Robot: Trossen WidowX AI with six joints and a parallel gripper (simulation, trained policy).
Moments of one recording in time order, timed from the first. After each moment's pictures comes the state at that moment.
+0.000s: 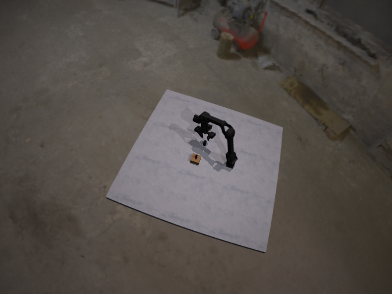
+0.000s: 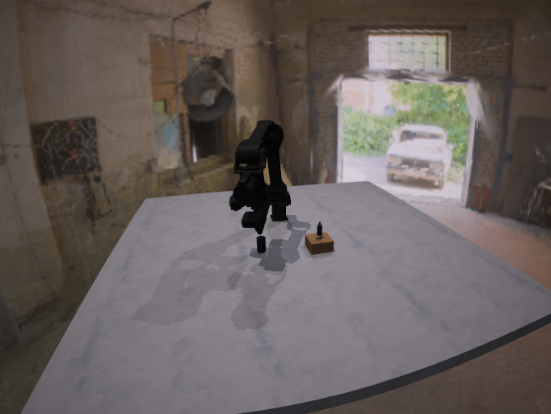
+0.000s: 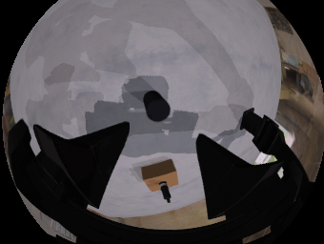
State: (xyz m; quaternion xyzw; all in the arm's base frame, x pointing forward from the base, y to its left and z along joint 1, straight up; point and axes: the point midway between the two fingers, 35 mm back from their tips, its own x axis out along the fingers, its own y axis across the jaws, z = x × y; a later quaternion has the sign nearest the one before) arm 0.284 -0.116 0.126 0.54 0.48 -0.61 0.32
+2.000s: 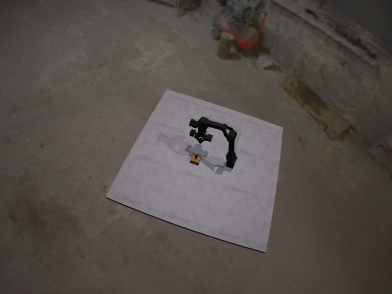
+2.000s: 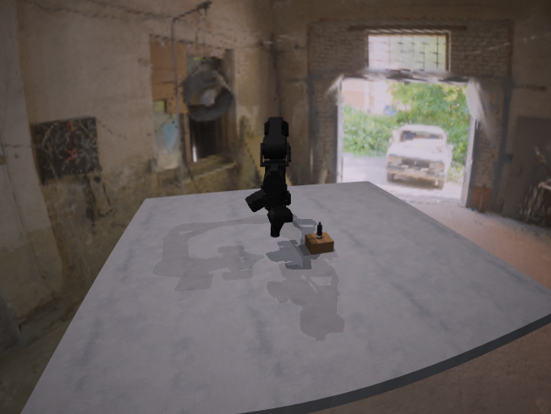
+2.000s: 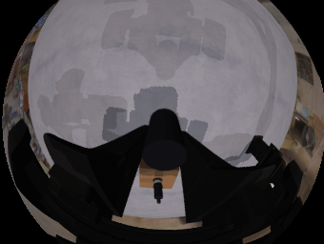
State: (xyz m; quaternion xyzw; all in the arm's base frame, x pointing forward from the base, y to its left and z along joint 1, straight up) arm 0.313 -0.074 0.127 0.49 0.51 -0.52 0.48
